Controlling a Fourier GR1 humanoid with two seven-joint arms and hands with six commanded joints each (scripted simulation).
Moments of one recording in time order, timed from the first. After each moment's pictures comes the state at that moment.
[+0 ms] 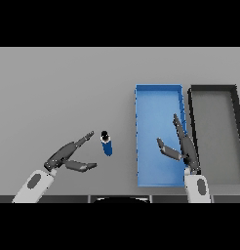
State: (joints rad) left arm -0.04 0.56 -0.49 -1.66 0.15 -0.21 -0.02; right arm 0.10 -0.14 0.08 -1.69 0.11 0.09 -0.10
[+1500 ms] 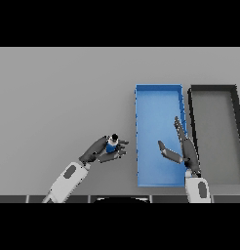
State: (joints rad) left arm -0.20 0.17 -0.57 -1.36 0.09 -0.12 -0.18; right arm 0.14 -0.14 0.08 -1.72 0.11 0.10 -0.12
